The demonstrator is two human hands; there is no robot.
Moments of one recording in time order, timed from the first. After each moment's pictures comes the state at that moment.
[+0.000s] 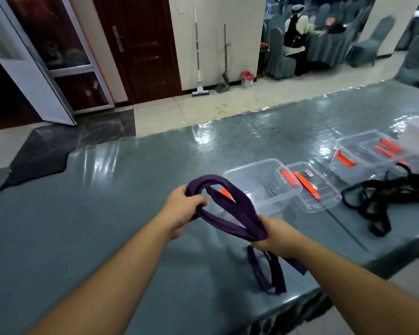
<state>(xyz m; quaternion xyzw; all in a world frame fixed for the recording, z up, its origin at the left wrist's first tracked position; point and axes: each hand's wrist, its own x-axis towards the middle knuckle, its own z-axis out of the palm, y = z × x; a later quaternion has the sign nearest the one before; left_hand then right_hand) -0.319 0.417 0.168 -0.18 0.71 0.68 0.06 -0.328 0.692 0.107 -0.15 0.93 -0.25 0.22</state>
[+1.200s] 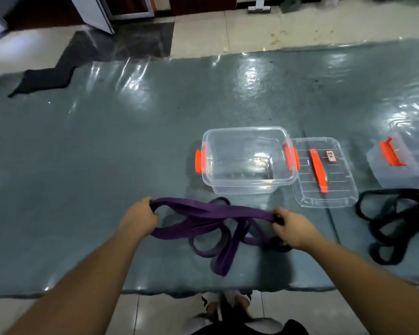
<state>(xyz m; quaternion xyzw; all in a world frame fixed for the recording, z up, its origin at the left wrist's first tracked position) -0.318 0.473 -0.005 -0.38 0.89 0.18 0.19 -0.467 0.866 -0.010 -0.18 0.92 -0.16 0.31</state>
